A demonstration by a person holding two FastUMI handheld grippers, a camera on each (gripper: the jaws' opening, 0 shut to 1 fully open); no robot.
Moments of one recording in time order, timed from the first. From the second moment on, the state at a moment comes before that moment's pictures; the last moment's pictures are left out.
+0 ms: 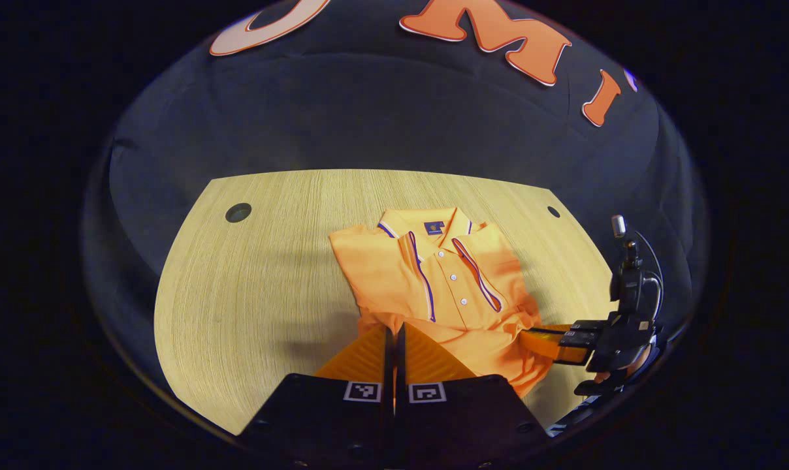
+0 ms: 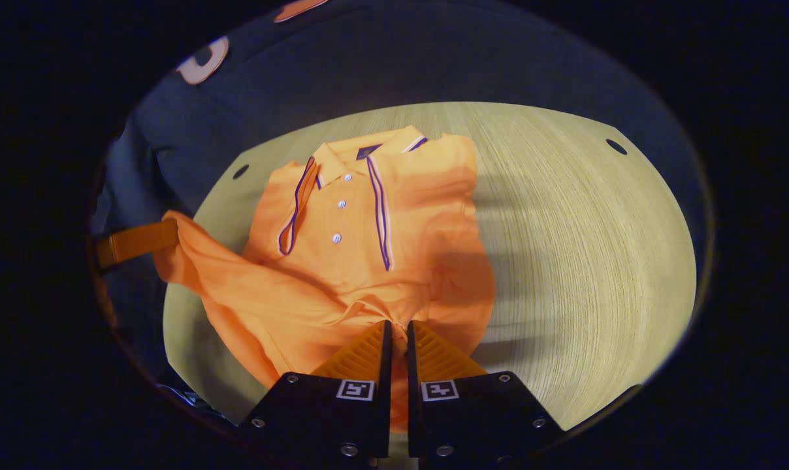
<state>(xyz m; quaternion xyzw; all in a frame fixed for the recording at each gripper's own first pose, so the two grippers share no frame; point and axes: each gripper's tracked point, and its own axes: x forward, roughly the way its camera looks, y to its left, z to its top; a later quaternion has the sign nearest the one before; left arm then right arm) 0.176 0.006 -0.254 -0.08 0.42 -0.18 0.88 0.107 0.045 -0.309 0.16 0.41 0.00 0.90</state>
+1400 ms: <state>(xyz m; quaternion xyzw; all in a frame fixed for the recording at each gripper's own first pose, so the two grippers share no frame) 0.270 -0.013 -0.220 -0.06 0.36 -0.21 0.91 0.169 0.030 -0.315 0.13 0.42 -0.04 0.90</state>
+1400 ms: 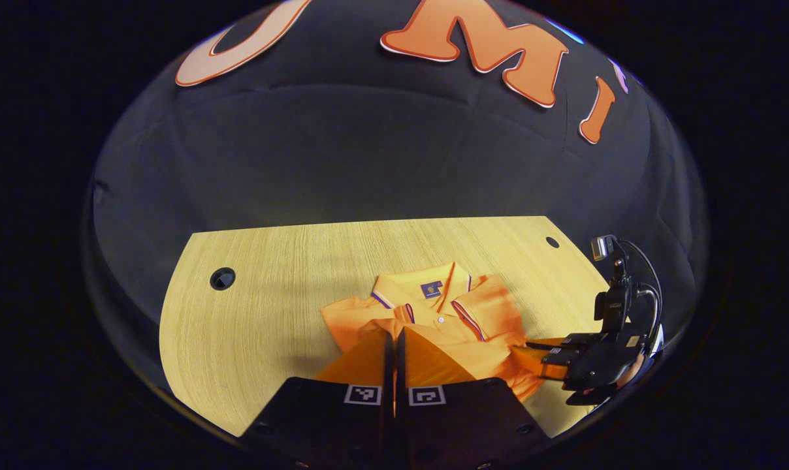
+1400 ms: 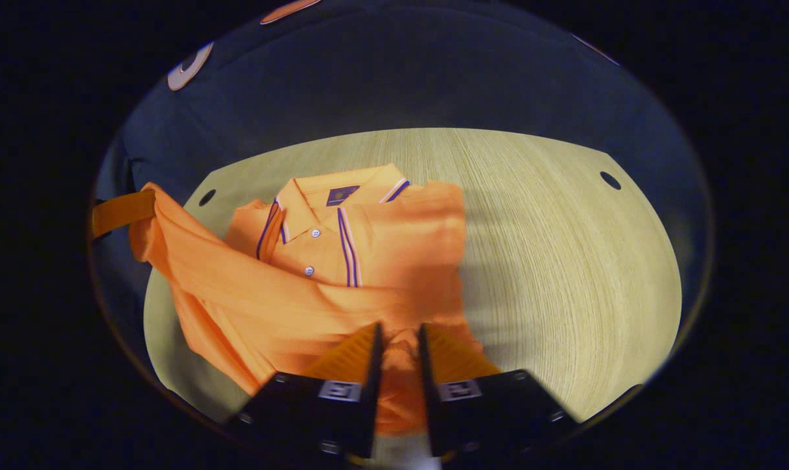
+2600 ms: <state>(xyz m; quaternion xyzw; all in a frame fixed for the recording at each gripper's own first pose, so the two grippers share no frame) 0.343 -0.023 -0.208 -0.07 0.34 -0.22 0.91 0.146 0.059 -0.307 0.13 0.45 0.02 0.88</state>
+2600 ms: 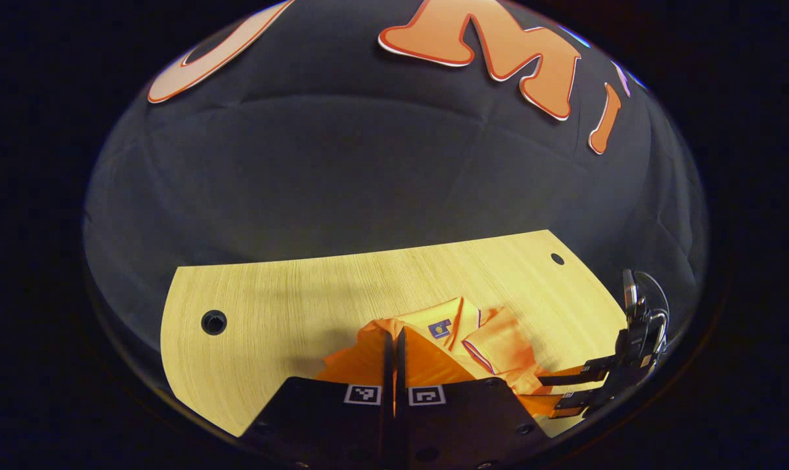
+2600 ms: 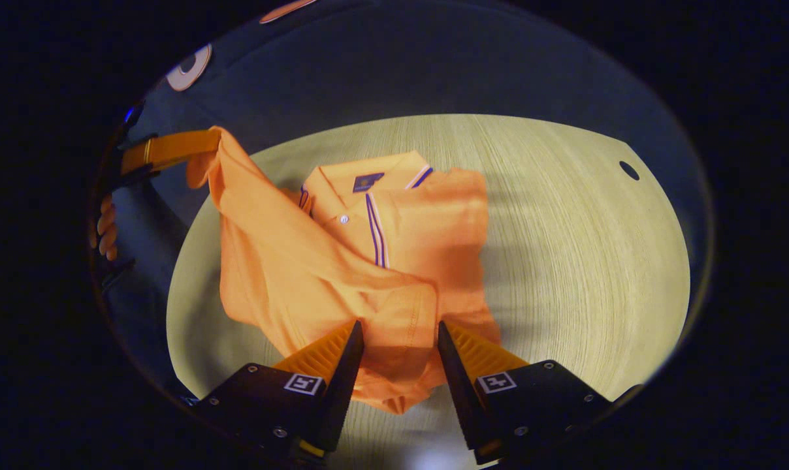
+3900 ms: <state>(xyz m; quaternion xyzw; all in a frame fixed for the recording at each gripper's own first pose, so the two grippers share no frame) 0.374 0.019 -0.268 -0.02 0.39 -0.13 0.91 0.308 -0.063 -0.231 0.04 0.34 -0.09 0.94</state>
